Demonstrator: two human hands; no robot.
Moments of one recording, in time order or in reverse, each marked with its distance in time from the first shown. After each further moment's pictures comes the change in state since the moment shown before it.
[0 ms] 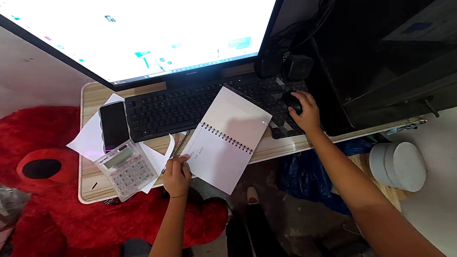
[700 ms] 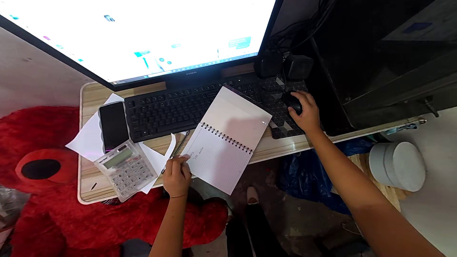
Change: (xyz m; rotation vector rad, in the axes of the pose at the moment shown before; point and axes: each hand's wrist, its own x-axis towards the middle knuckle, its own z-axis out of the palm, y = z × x) left_hand 0.000 0.001 0.000 0.008 -0.002 -0.002; right_hand 0.000 -0.001 0.000 0.005 -0.001 0.002
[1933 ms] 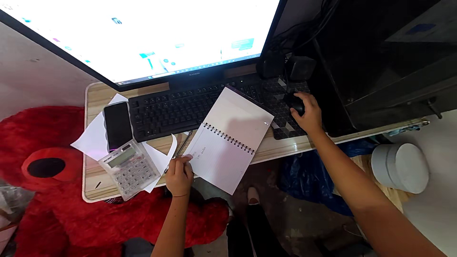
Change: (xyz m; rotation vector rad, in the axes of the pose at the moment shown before) left_hand 0.000 -0.001 0.000 0.012 0.009 0.005; right_hand 0.000 -0.002 -0.002 0.023 0.000 -0.003
